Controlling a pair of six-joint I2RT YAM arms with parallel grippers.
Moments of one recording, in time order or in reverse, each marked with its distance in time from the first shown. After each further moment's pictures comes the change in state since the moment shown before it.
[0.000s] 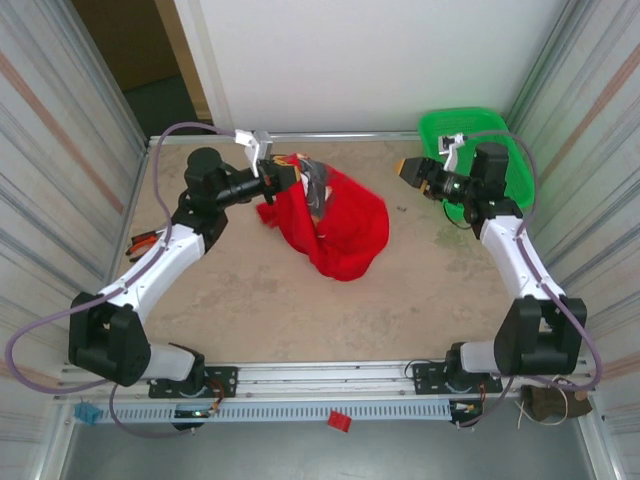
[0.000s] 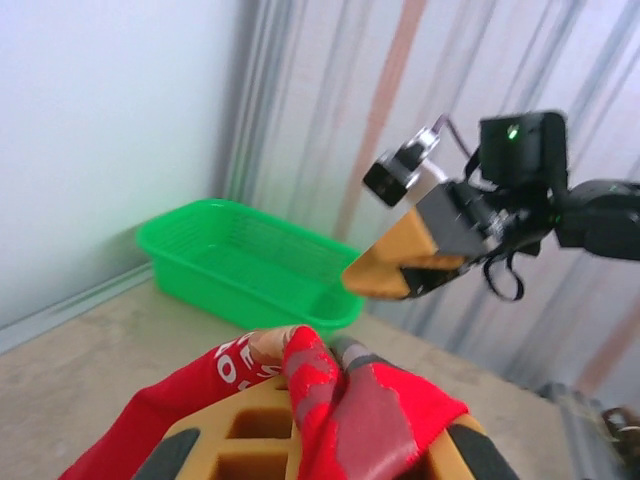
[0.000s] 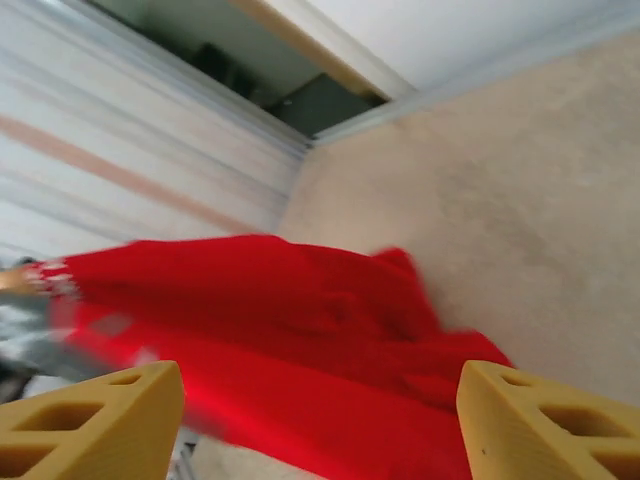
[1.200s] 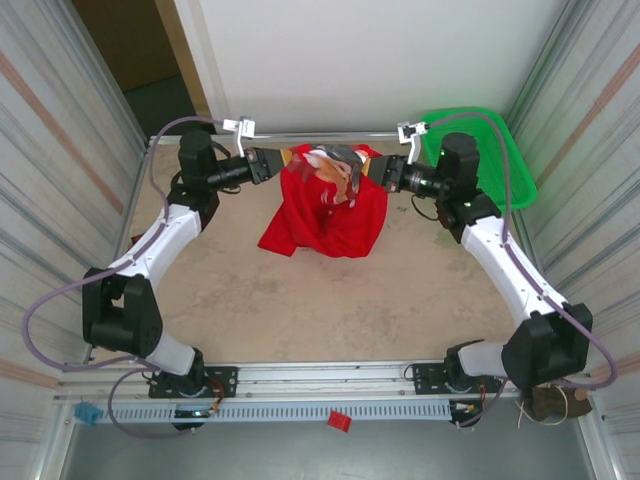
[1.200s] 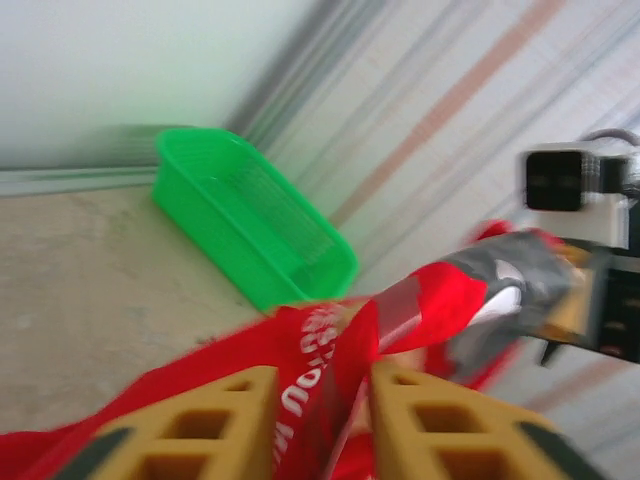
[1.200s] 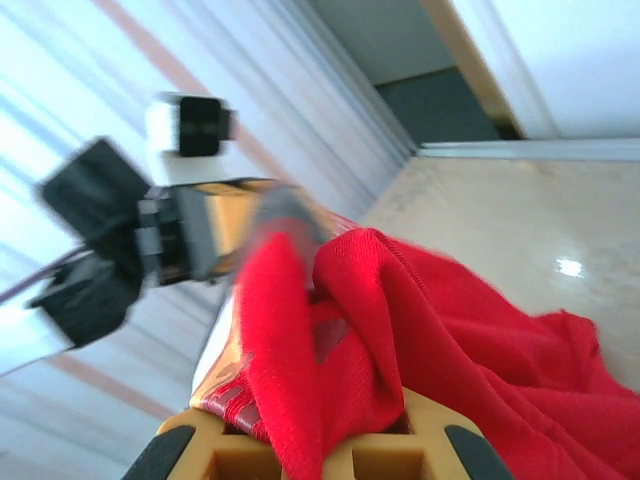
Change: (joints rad) left arm 0.144 0.140 0.093 -0.094 0.071 -0.306; right arm 0.245 -0.010 0.103 0.168 0.000 -0.025
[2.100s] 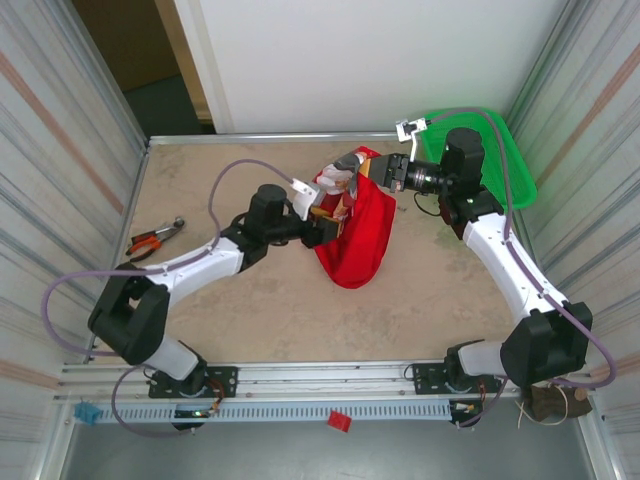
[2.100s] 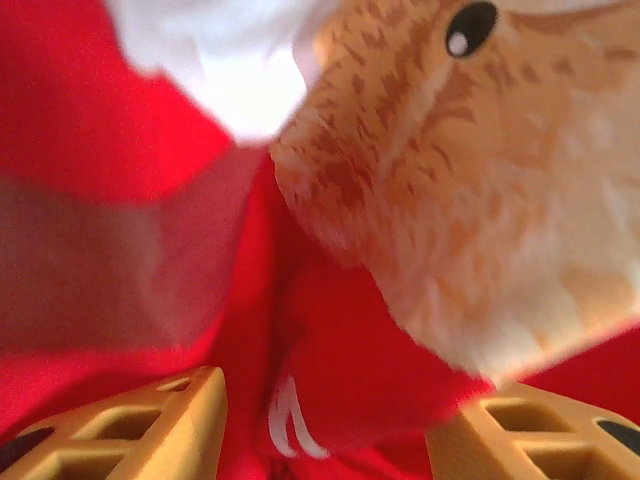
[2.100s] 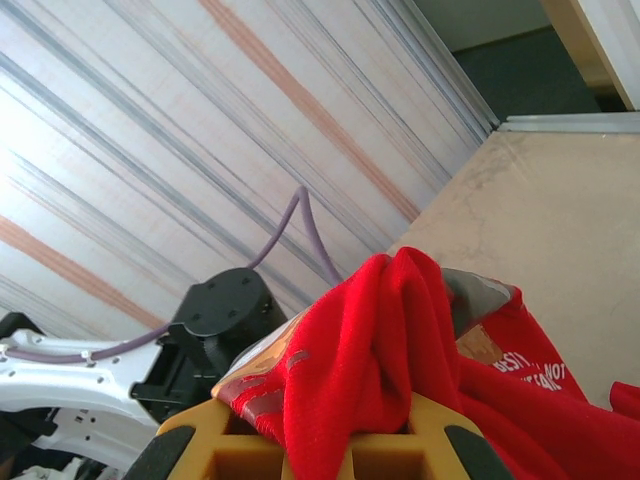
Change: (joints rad) left arm -0.416 0.014 -0.225 -0.051 -0.418 0.406; right arm -0.013 0.023 0.029 0.019 -0.148 0.067
